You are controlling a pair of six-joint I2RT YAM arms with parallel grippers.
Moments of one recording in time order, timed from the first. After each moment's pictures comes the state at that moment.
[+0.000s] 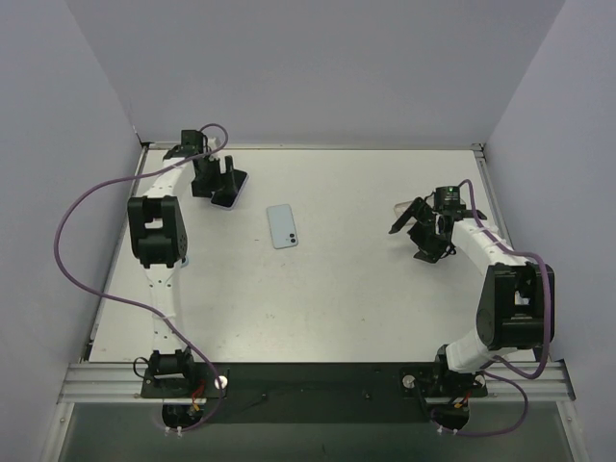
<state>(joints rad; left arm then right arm) 0.00 2.39 2.04 -0.68 0.23 -0.14 0.02 1.54 0.95 -0.48 -0.15 0.73</state>
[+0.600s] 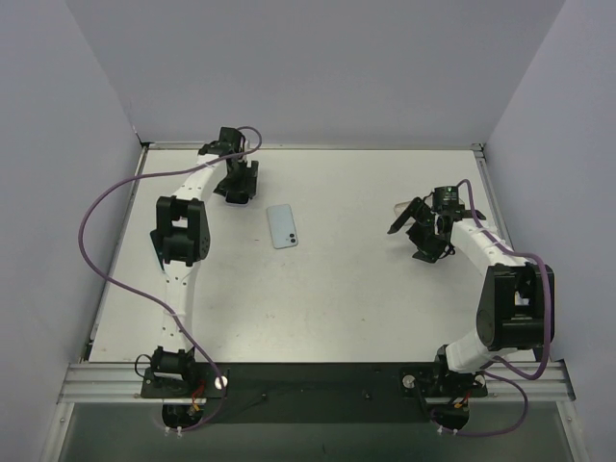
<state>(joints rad) -0.17 2.50 2.23 -0.83 -0.07 -0.10 0.03 1.53 0.95 -0.48 -0.15 0.73</state>
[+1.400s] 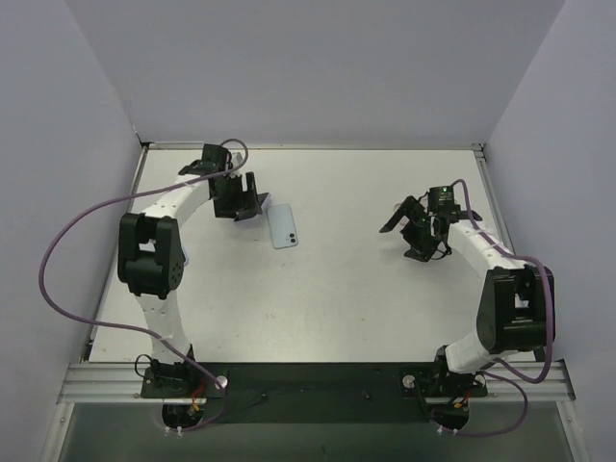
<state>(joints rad) -0.17 2.04 1.63 -0.64 0.22 -0.29 0.06 1.52 0.94 -0.46 -0.21 0.74</state>
